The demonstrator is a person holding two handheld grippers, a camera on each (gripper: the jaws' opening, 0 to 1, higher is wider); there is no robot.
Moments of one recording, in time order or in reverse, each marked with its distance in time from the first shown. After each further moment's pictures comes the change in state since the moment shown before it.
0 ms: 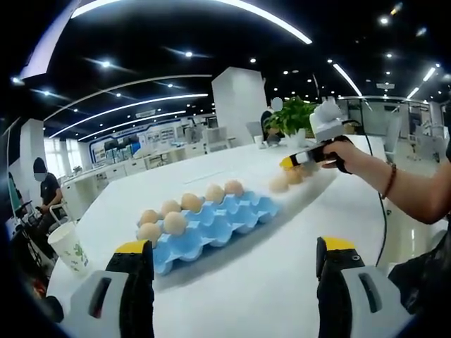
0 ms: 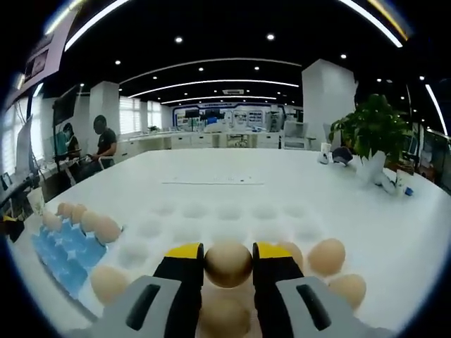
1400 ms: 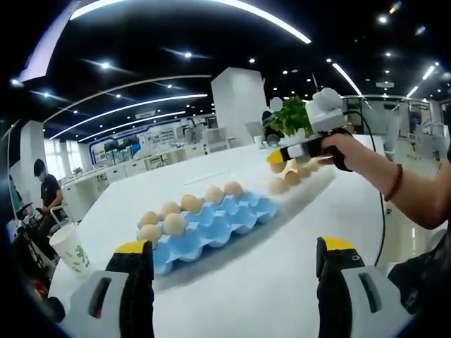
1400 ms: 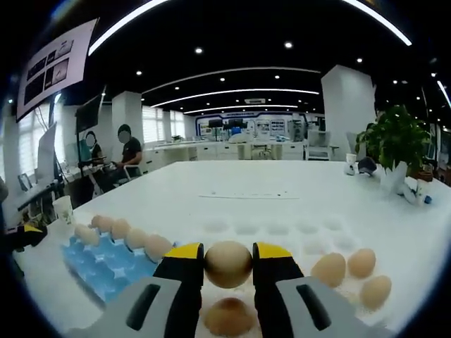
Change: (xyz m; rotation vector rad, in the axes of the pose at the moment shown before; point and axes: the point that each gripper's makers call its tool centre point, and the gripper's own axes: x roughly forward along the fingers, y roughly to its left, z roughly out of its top) left arm -0.002 -0.001 0.001 0.007 -0.002 0.002; right arm -0.017 0.071 0.021 -0.007 -0.059 0.162
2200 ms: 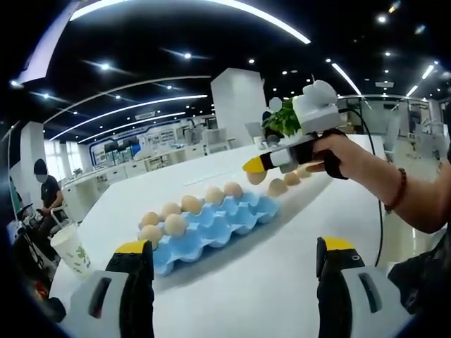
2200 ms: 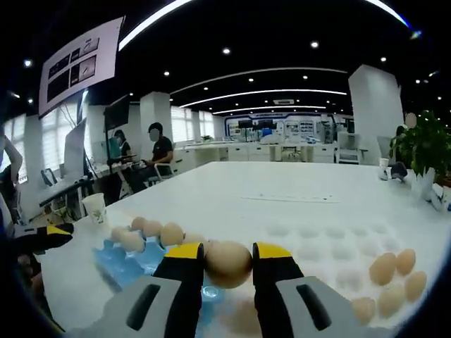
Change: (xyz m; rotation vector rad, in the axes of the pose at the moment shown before) left arm -0.005 -0.003 0.000 0.003 -0.005 0.001; right arm 0.006 0.091 0.003 -0.031 -0.009 0.199
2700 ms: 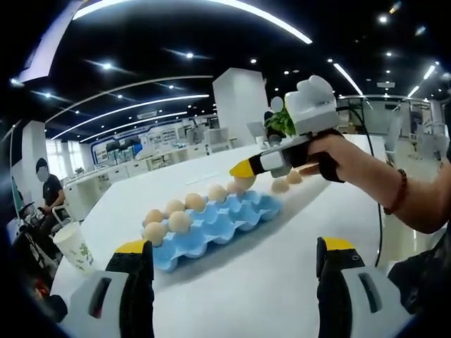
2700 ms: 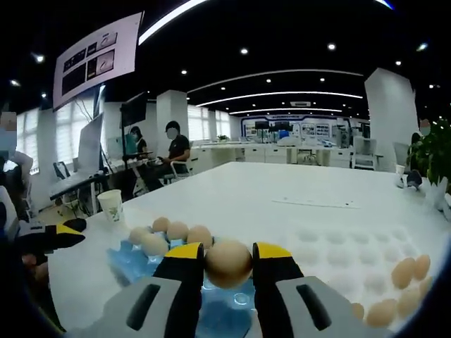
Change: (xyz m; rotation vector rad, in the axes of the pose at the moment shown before) left arm -0.006 0.005 -0.004 -0.005 0.004 0.011; right arm 0.013 0.035 0.001 -0.036 0.000 0.083
